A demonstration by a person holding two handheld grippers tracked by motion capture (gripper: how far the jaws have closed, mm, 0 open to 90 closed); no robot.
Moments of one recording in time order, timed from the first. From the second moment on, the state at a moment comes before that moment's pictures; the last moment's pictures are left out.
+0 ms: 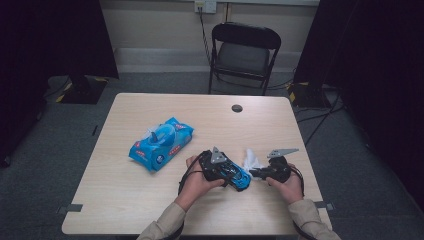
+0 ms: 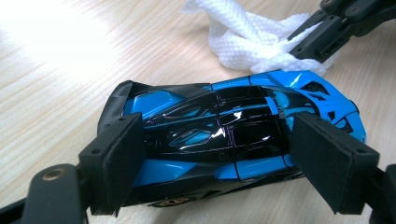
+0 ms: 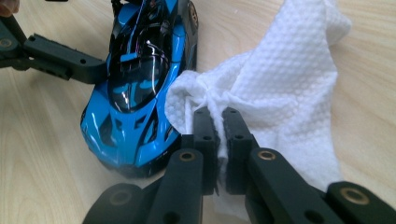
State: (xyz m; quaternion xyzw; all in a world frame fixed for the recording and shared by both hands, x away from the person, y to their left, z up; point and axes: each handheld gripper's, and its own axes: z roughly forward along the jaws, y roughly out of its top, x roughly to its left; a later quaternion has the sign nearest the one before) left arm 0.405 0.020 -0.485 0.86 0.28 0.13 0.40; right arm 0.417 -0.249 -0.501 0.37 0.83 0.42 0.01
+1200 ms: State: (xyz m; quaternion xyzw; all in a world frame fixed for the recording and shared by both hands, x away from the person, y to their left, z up) left arm 0.405 0.021 -0.486 0.86 0.28 0.13 0.40; right arm 0.405 -0.280 -0.476 0.37 0.83 0.41 0.04
